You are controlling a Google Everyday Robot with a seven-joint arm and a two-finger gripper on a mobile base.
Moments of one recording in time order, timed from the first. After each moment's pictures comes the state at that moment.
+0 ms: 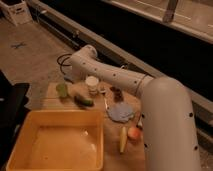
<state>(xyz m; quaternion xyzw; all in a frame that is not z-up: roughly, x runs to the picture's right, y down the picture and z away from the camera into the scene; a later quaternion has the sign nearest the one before) -0.168 -0.052 0.845 -0.11 -0.21 -0.22 0.95</state>
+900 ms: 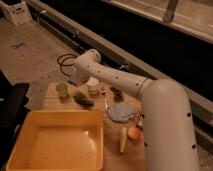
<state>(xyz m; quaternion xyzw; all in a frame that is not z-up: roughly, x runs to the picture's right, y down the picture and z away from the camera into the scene) -0.155 -0.033 0.875 -0.14 -0.22 -0.19 0.95</state>
